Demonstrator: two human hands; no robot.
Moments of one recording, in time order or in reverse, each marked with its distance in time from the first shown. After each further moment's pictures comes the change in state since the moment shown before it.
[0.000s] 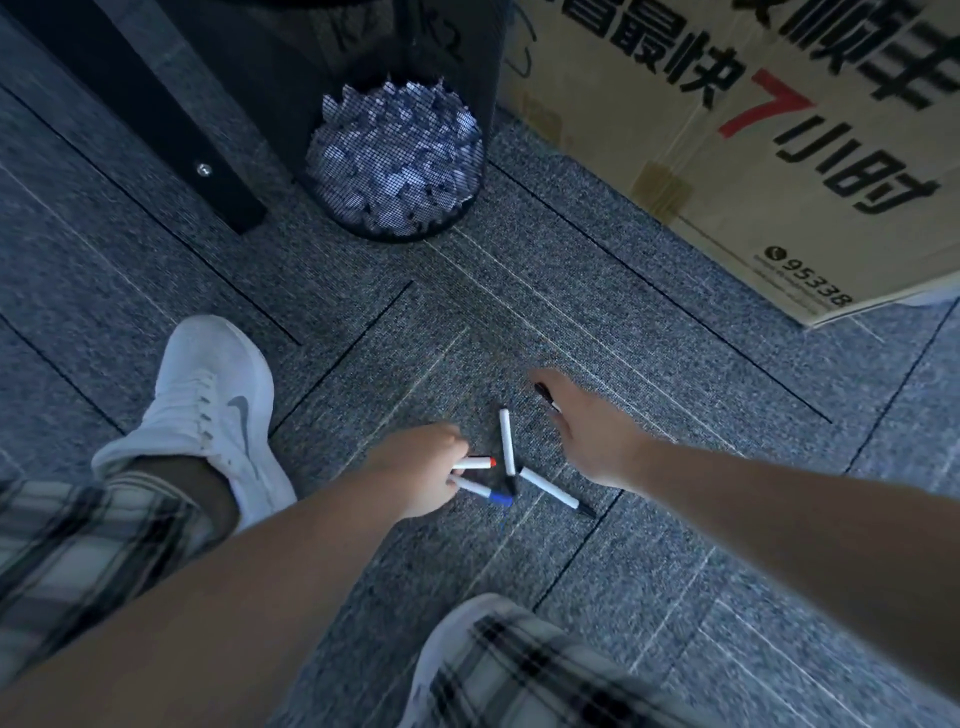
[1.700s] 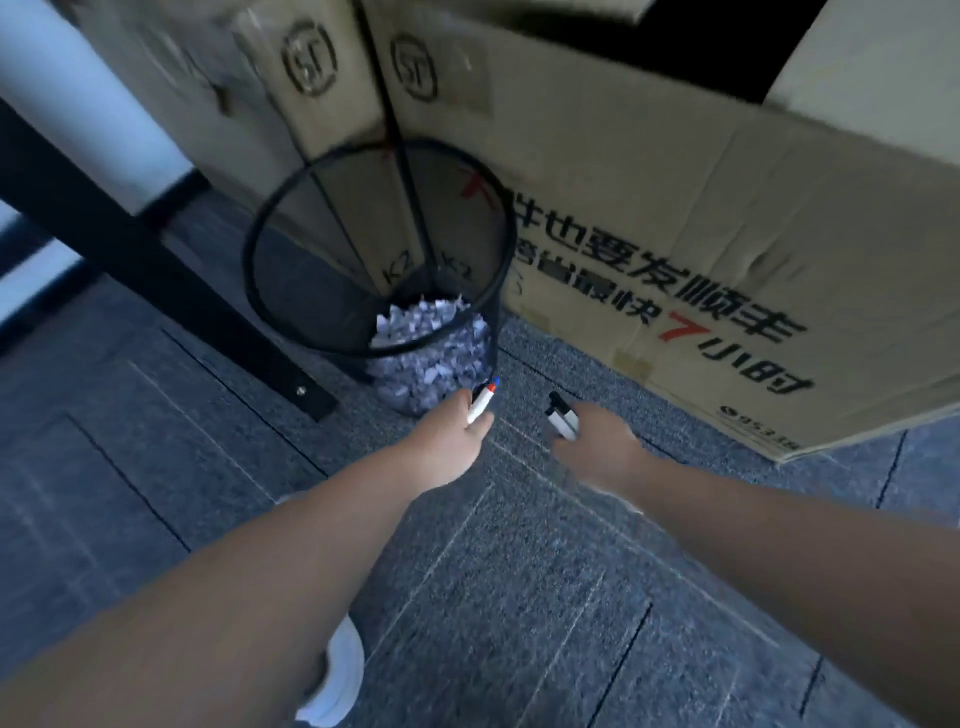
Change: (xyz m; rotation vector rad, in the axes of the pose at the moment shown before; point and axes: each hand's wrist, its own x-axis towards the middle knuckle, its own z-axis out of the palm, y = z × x) left_hand -0.013 0.015 -0.209 -0.638 0.219 -0.264; right_hand 0.017 -0.089 -0.135 0.303 0.140 0.211
